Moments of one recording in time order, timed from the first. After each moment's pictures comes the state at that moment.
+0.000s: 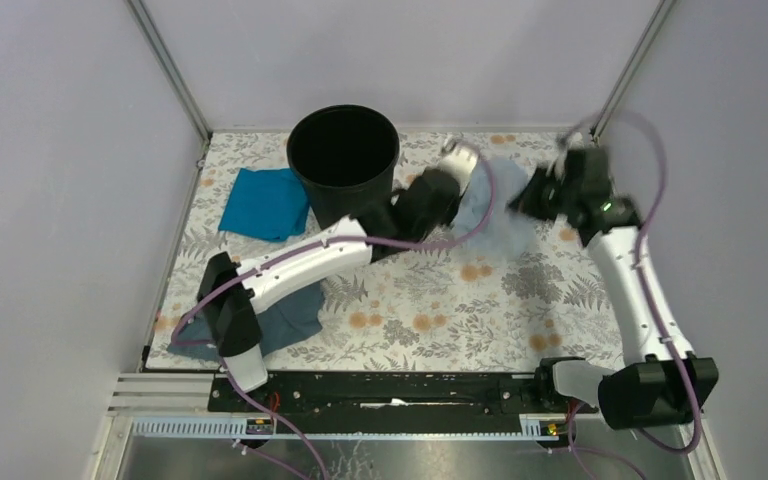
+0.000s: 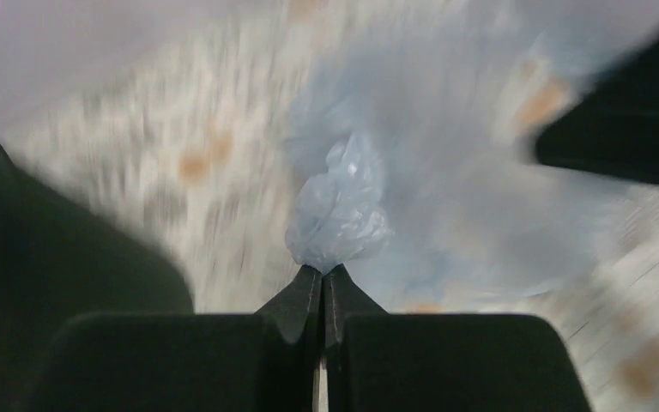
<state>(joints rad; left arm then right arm) -1.02 1.69 1.47 -0.30 -0.44 -0.18 0.07 1.17 1.04 -0.73 -0.29 0.52</state>
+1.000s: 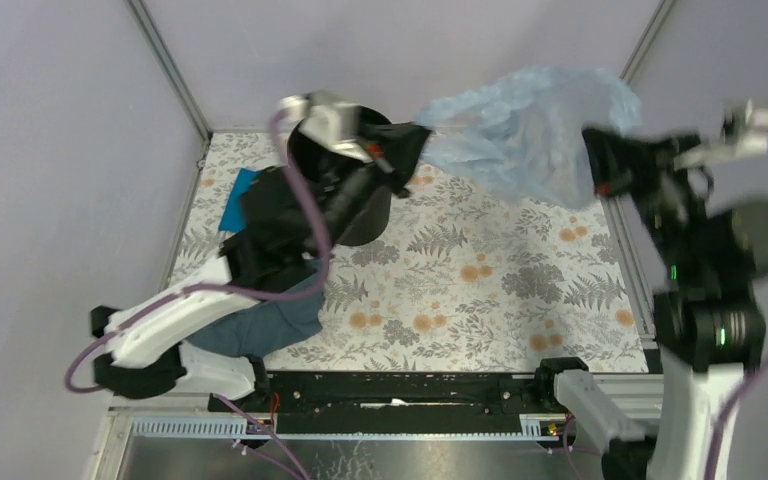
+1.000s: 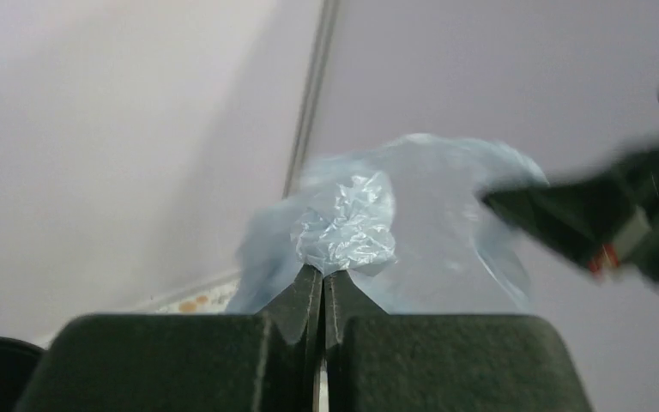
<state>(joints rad) -1.16 1.42 1.77 -0.02 -0.40 -0.10 0.07 1.02 1.79 -0.61 -0.25 0.41</state>
